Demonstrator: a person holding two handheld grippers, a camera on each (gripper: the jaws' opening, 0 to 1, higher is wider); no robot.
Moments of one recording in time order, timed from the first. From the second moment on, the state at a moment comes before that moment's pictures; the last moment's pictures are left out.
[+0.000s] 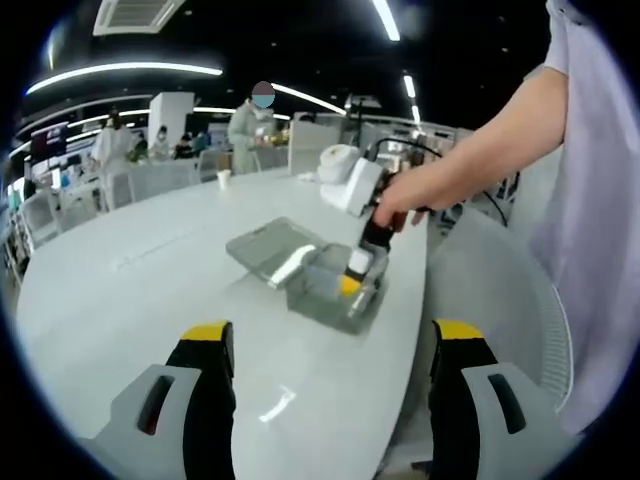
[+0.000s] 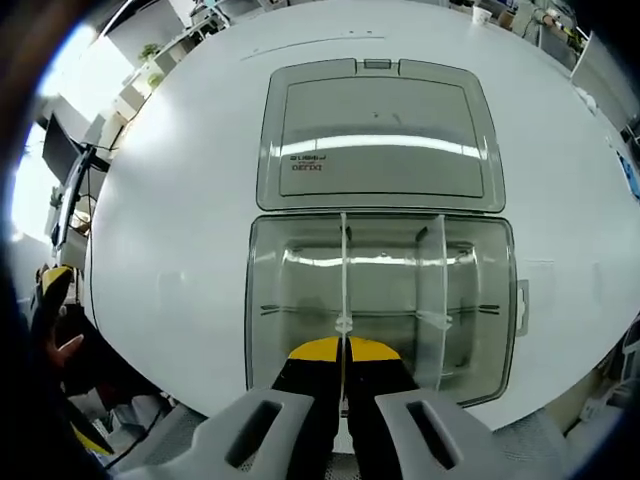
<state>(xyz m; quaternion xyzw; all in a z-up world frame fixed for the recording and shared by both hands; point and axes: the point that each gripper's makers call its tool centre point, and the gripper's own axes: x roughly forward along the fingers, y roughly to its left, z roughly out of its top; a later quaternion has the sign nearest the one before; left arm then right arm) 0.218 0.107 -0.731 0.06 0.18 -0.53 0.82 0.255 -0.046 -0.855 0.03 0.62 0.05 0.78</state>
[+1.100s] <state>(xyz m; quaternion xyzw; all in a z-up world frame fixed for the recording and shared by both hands) 0.215 0.114 -0.733 0.06 0.18 -0.52 0.83 0.261 -0.043 -0.854 0.03 0.60 0.07 0.79</state>
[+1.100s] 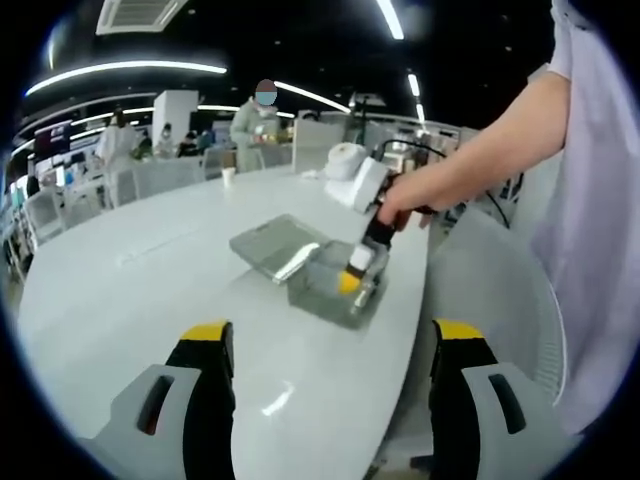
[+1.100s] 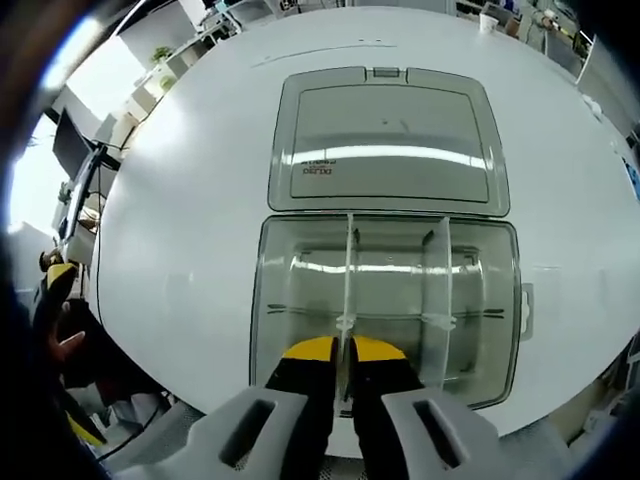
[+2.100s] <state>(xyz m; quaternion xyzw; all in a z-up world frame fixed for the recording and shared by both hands) 0.213 0.094 -0.729 0.04 0.19 -0.52 0.83 0.274 -0.034 -0.819 0.04 0.51 0.15 0.85</state>
